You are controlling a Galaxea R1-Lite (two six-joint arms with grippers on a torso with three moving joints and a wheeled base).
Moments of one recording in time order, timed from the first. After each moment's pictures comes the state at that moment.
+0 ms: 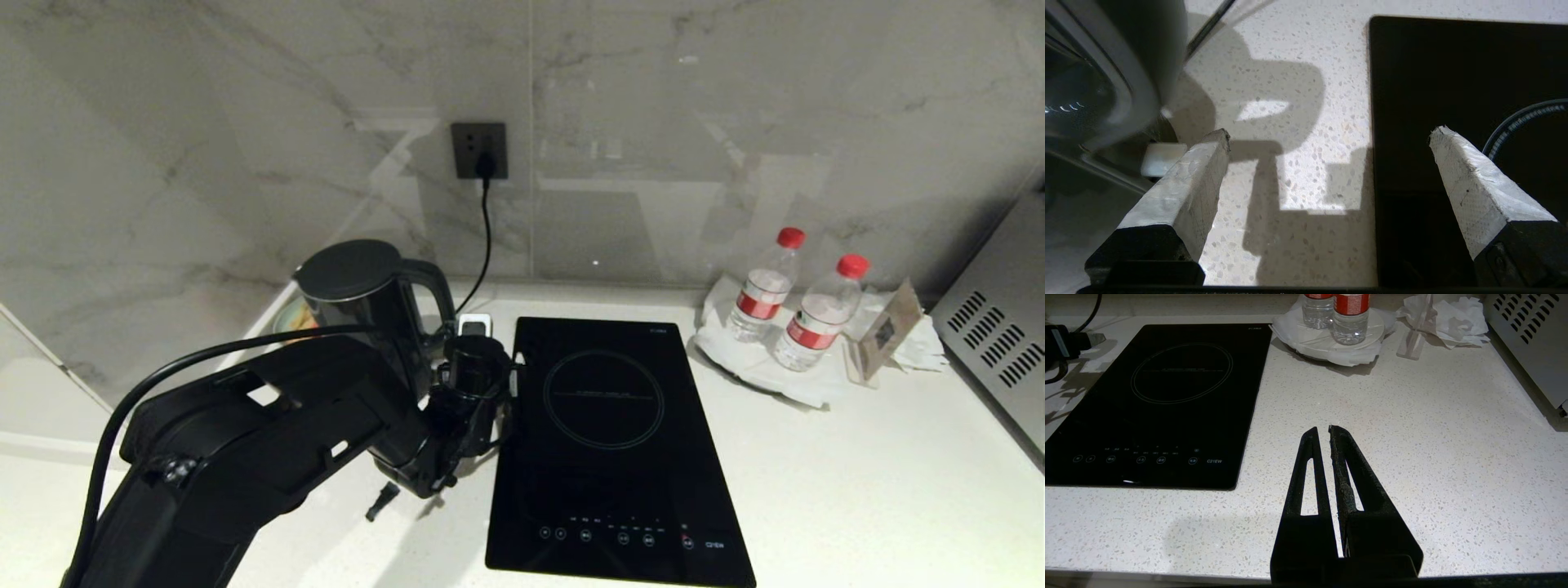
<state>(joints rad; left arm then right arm) -0.57 2.46 -1.26 -0.97 0.52 -0.15 0.00 0.00 0.00 0.00 0.00 0.00</state>
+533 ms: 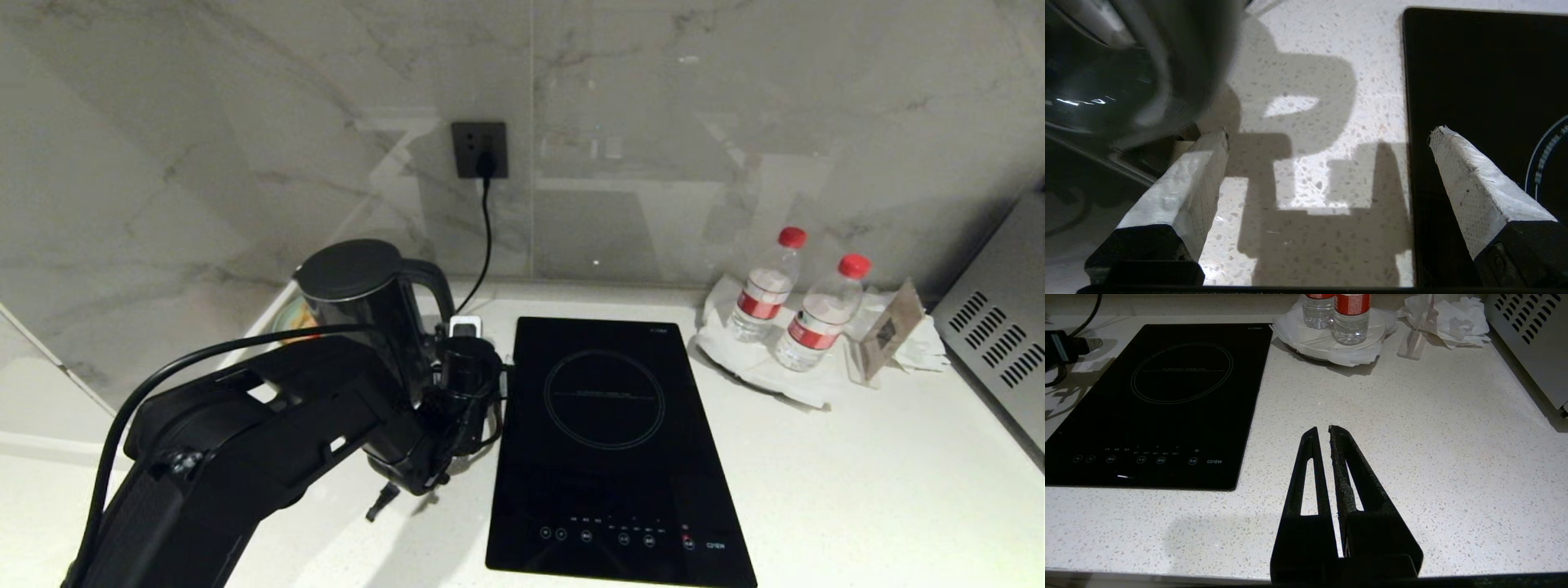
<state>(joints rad) -0.55 2.47 -1.26 -0.97 0.52 -0.14 0.00 0.00 0.00 0.00 0.00 0.00</state>
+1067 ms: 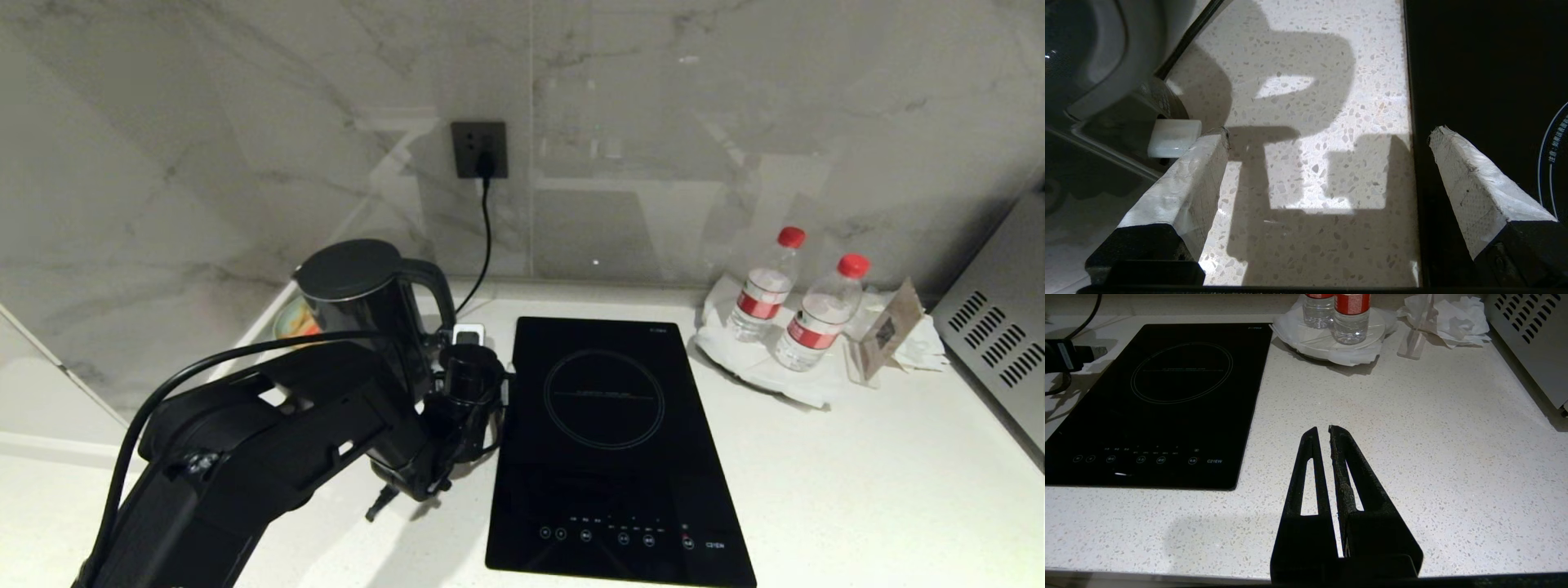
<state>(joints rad) -0.55 2.50 -1.26 -0.97 0.52 -0.14 0.00 0.00 0.00 0.00 0.00 0.00</state>
